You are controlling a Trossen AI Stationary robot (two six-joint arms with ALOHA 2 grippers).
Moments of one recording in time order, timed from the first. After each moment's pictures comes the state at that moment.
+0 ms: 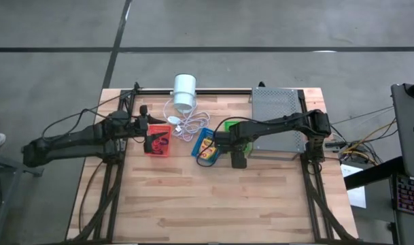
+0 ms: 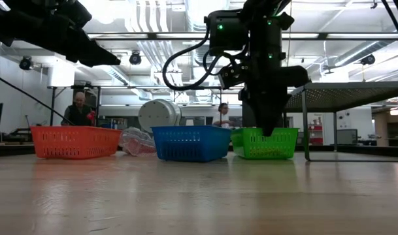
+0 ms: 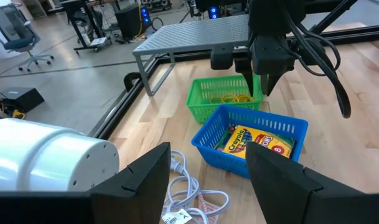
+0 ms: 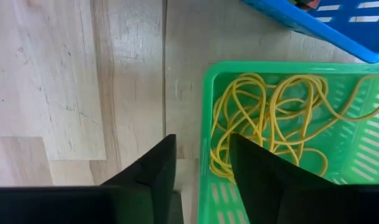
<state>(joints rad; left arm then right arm) 0.31 0.53 0.37 -0.14 0.07 0.23 -0.03 1.90 1.37 -0.99 0.05 -0.04</state>
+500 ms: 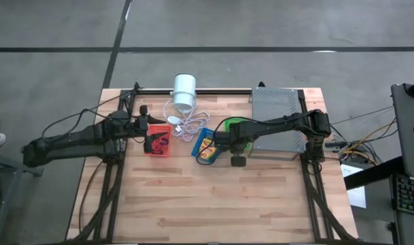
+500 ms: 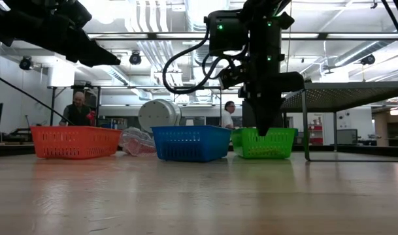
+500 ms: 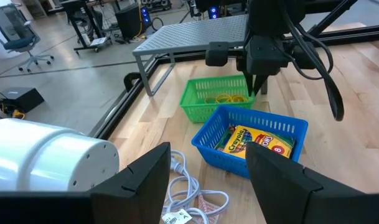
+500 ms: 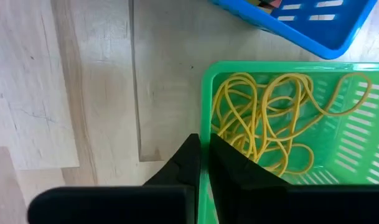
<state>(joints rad) 0.31 0.53 0.37 -0.14 0.07 0.23 -0.03 1.90 1.37 -0.98 0.13 -0.02</state>
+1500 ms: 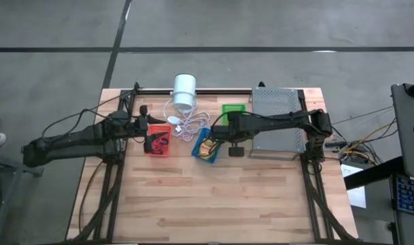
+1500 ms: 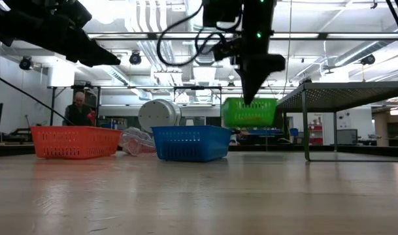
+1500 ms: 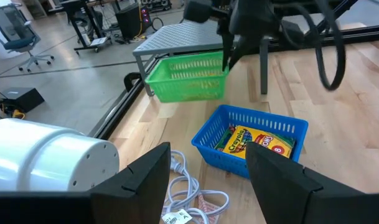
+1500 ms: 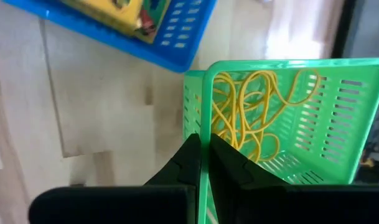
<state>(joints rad) 0.31 0.53 0.37 -0.14 0.07 0.23 -0.03 1.88 1.57 -1.15 0.40 -0.05</state>
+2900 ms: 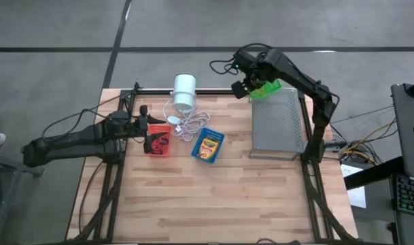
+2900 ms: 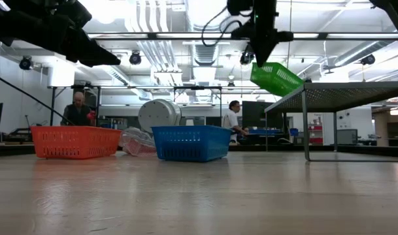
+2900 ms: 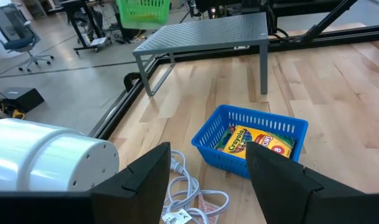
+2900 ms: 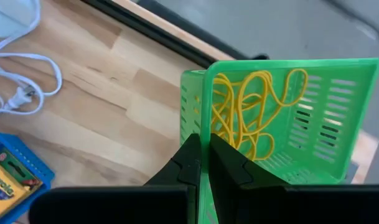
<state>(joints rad) 0.31 0.53 0.37 -0.14 0.07 0.23 -0.53 1.87 2.12 -1.57 0.33 0.55</state>
